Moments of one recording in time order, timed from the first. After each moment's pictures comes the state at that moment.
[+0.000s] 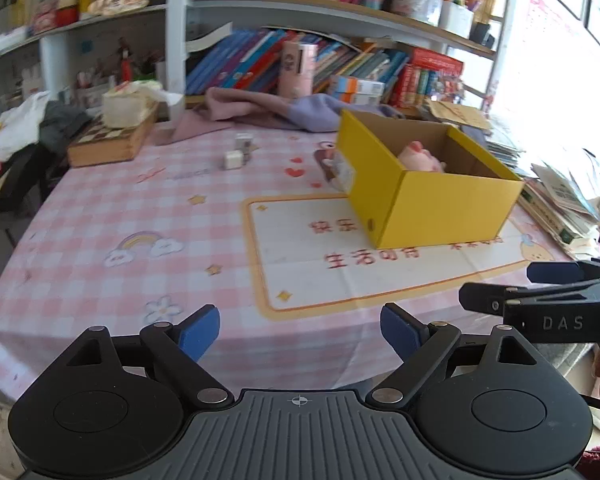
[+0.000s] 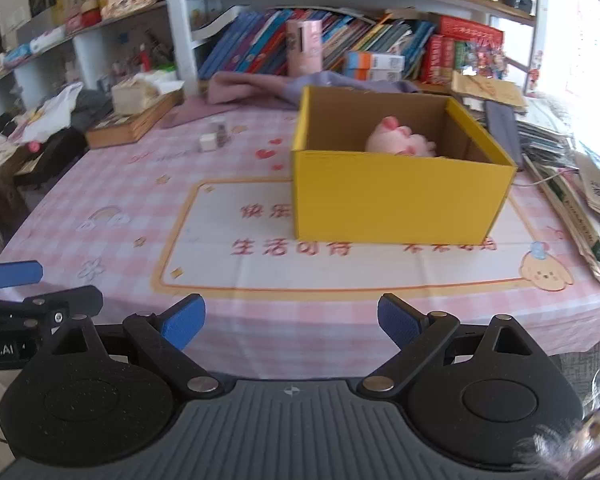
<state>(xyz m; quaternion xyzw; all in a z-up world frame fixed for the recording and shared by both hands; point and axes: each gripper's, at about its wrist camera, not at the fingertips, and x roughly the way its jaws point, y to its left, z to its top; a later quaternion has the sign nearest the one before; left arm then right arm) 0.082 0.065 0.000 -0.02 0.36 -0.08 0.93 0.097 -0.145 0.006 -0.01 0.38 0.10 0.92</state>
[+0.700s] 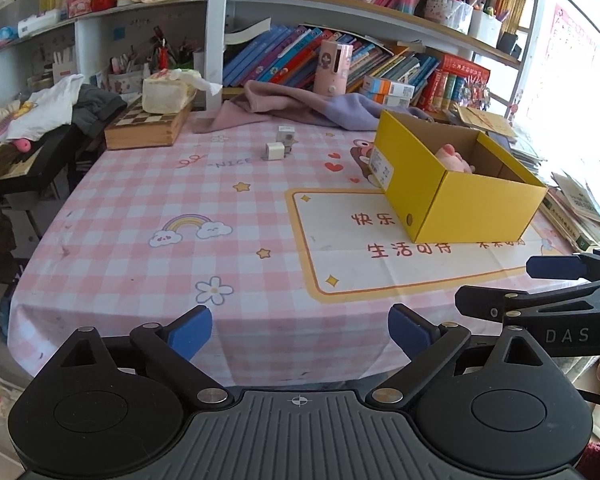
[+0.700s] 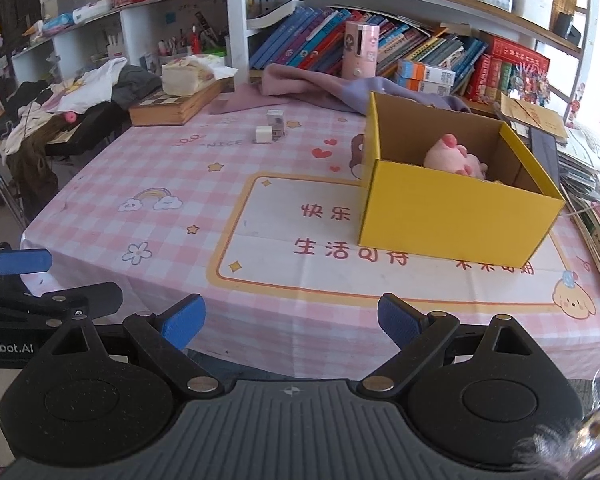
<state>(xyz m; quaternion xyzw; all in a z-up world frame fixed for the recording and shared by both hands) 0.068 0.103 0.000 -0.04 0.37 -0.06 0.93 0.091 -0.091 0.013 -0.05 0.37 0.14 0.92</state>
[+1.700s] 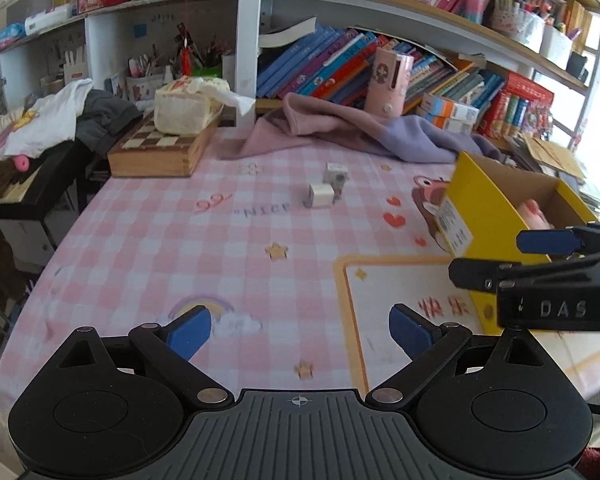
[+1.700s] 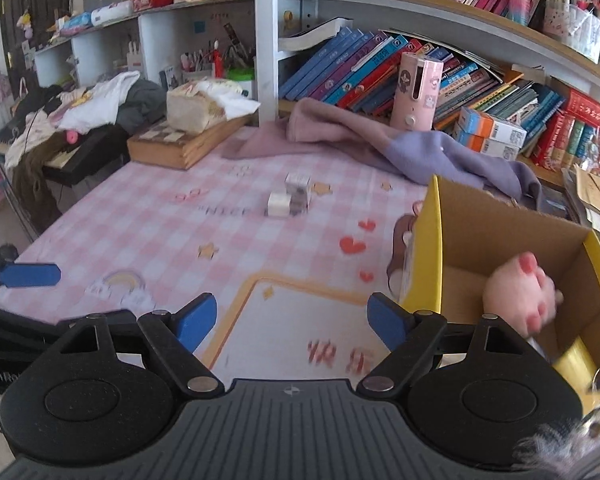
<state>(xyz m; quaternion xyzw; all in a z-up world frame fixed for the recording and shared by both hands) 0.218 0.115 -0.008 -0.04 0.37 0.00 0.93 0.273 -0.057 0.016 -0.07 0.35 0.21 0.91</state>
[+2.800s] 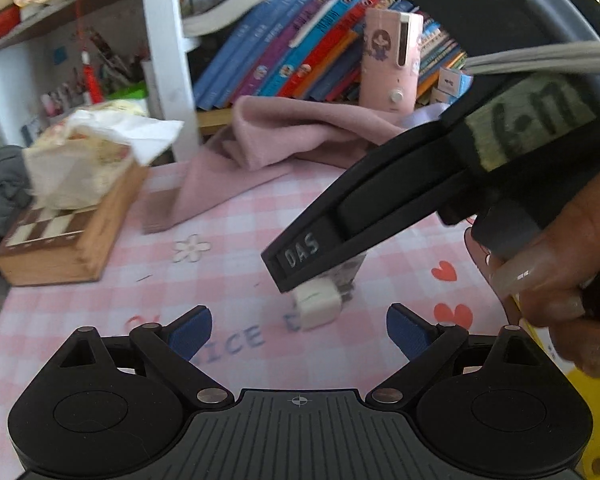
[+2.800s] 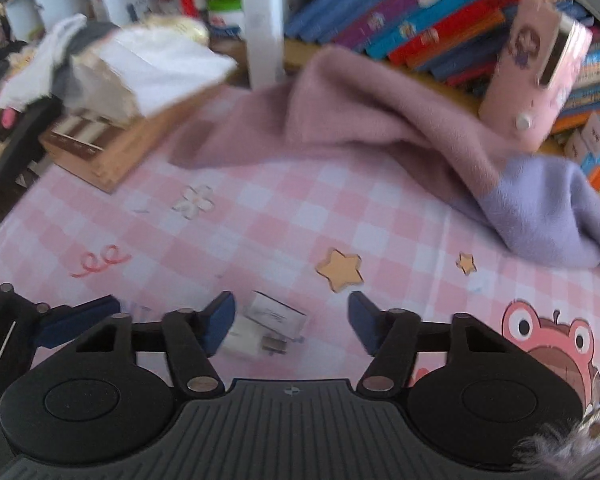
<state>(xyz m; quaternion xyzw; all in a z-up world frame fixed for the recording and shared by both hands) 0.432 0.086 -0.070 0.02 0.38 -0.03 0.92 0.537 0.038 -0.048 -0.12 0.47 0.24 0.84</state>
